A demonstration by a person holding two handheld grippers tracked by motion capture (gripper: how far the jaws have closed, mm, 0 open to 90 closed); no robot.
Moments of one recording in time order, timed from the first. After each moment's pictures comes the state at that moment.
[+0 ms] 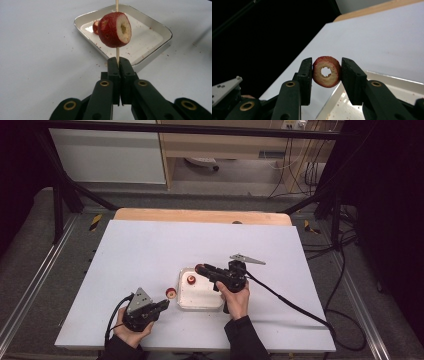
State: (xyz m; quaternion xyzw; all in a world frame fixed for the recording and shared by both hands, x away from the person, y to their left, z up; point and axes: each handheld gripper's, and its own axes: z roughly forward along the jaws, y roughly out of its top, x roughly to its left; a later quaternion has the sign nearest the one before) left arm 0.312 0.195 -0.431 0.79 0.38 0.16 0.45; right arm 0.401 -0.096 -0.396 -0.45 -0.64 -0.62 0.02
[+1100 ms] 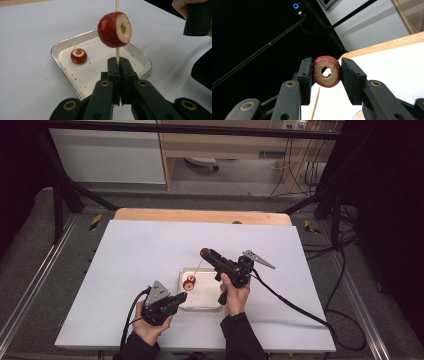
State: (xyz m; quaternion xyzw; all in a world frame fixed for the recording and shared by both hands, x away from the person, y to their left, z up) left arm 0.320 0.146 -0.409 0.77 0.38 0.16 0.48; right arm 0.403 -0.103 -0.385 -0.45 -0.53 -0.72 -0.02
